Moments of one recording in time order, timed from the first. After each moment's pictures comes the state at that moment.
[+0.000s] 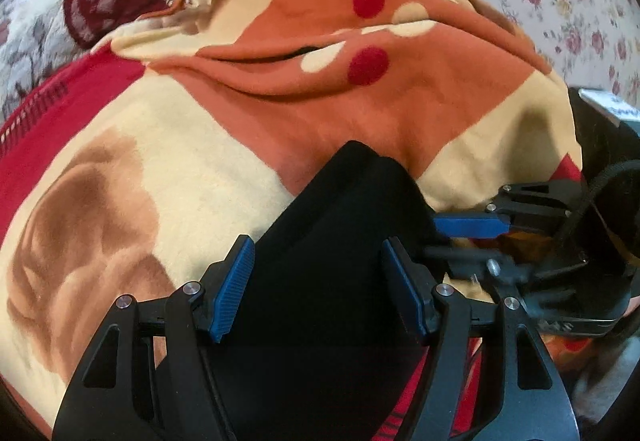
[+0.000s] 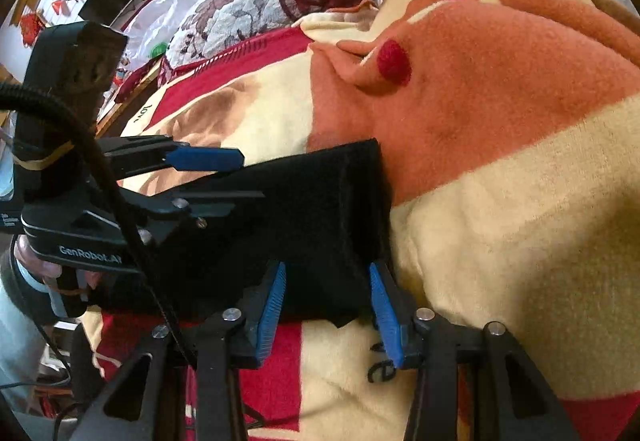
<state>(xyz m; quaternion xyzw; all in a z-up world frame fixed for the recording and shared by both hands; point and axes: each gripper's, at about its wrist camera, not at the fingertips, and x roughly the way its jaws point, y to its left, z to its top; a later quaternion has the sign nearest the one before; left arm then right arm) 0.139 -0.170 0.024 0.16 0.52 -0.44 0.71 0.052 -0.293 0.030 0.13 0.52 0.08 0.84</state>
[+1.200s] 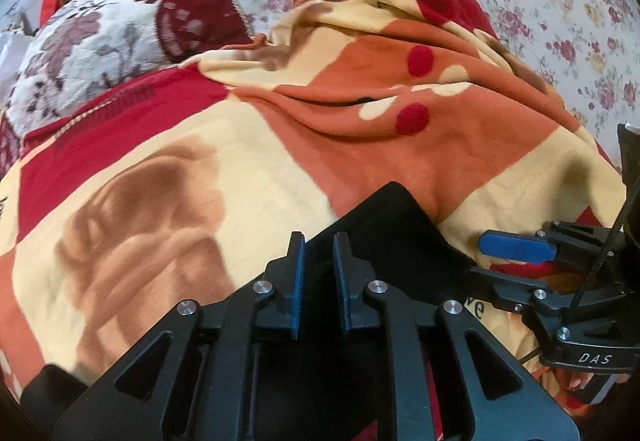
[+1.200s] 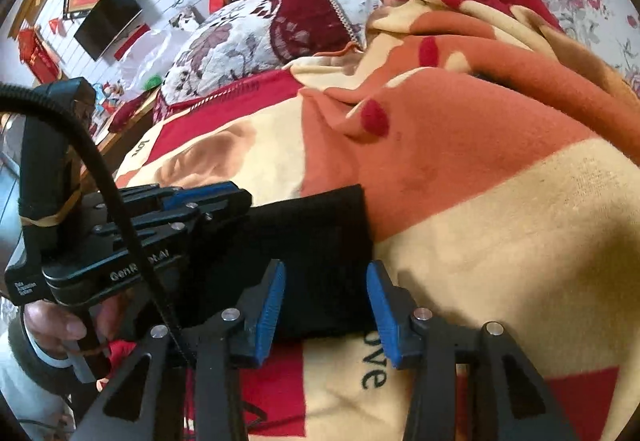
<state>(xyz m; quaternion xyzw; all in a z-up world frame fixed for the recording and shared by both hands) 0.125 -0.139 0.050 0.11 0.48 -0.32 0.81 0.044 -0.297 0.060 0.16 0.48 0.06 0.86</state>
